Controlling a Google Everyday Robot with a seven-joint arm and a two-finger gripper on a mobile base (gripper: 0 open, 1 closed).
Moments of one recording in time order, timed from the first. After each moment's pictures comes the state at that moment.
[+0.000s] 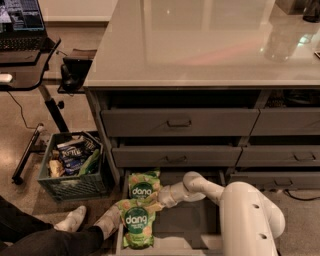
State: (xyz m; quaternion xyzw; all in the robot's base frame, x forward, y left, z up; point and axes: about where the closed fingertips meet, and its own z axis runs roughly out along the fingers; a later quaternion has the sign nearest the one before) arm 0.579 0.049 0.237 -0.56 0.65 0.42 0.29
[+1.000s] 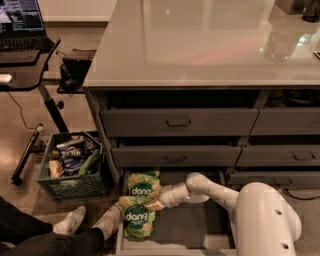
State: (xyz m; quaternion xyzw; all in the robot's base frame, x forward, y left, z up) arm 0.578 0.047 0.269 -0.56 0.65 0.40 0.32
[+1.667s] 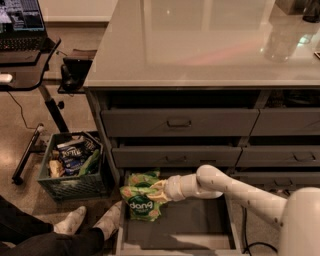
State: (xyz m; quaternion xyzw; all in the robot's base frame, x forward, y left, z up) arm 0.561 0.028 0.389 -0.58 0.63 0.35 0.39
